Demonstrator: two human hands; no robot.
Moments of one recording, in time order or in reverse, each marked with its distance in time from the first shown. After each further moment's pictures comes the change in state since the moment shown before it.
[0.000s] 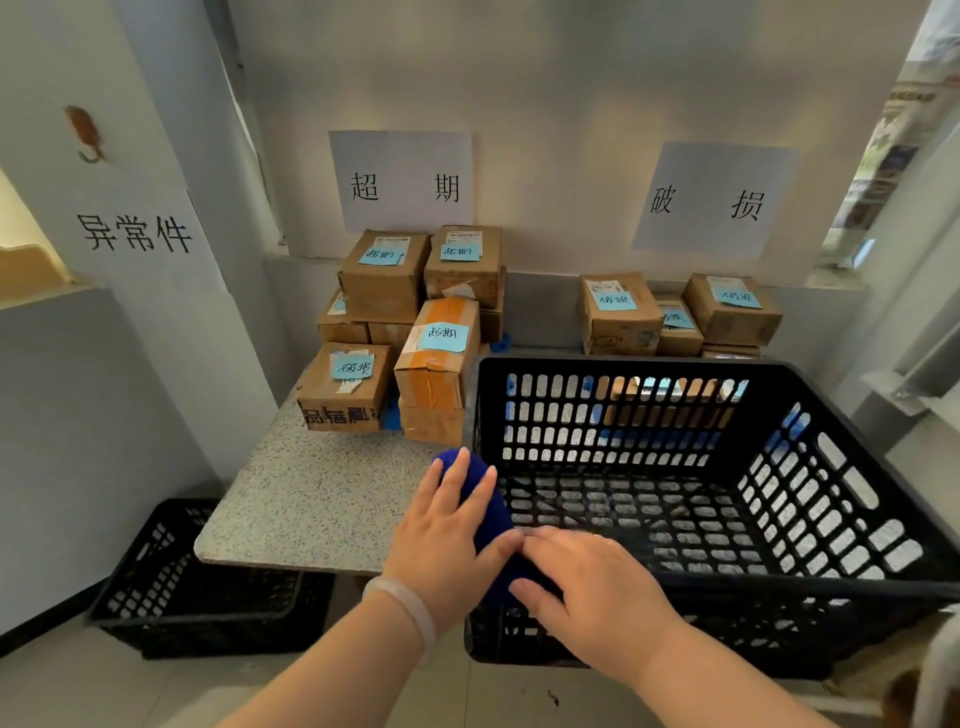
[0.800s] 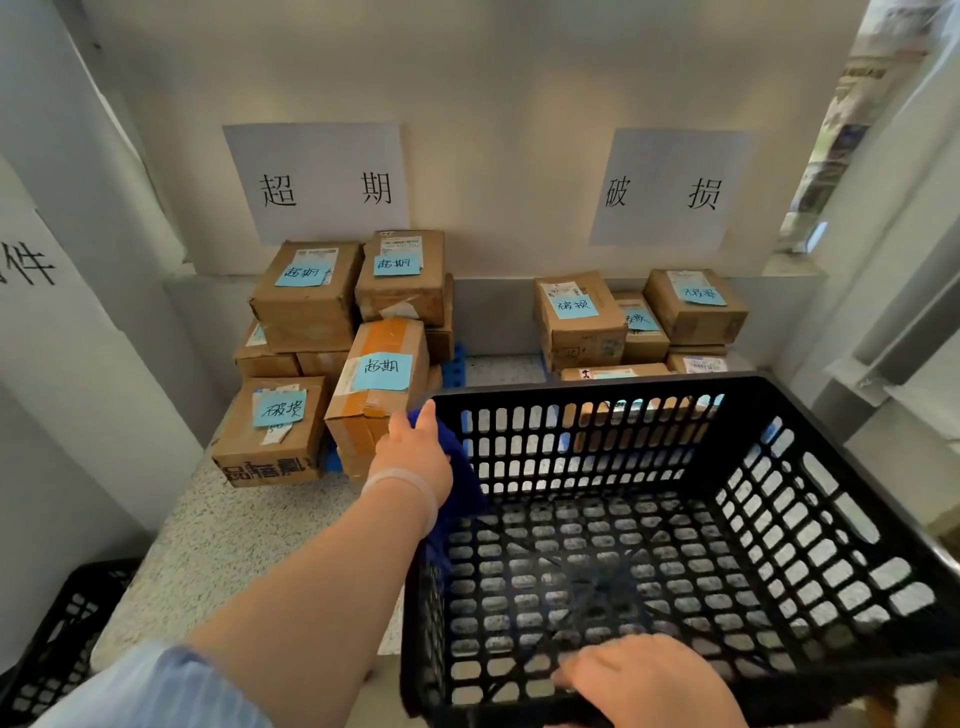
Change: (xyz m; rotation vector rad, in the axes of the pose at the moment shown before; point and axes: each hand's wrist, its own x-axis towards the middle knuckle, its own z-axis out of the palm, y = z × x) left_hand 0.199 -0.001 -0.014 0.037 -0.088 -0.294; right_hand 0.024 0.045 -0.030 -0.090 -0.679 0.295
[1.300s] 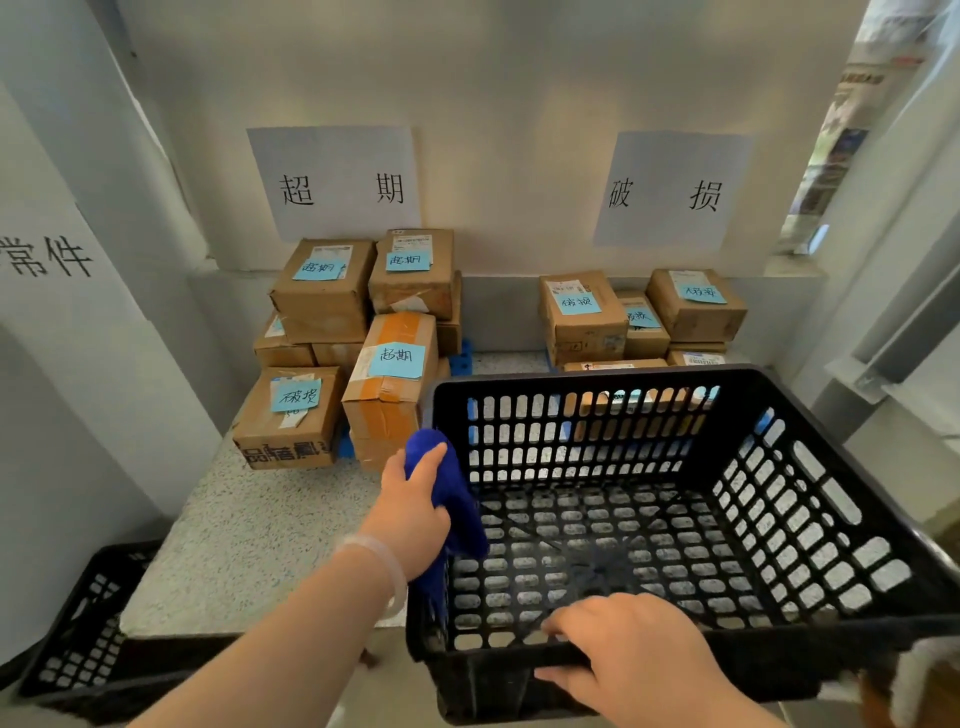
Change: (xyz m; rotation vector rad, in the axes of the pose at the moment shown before) left_hand -0.086 -0.034 0.014 -0.298 -0.082 0.112; right_hand -0.014 0.001 0.020 0.067 0.456 -0.133
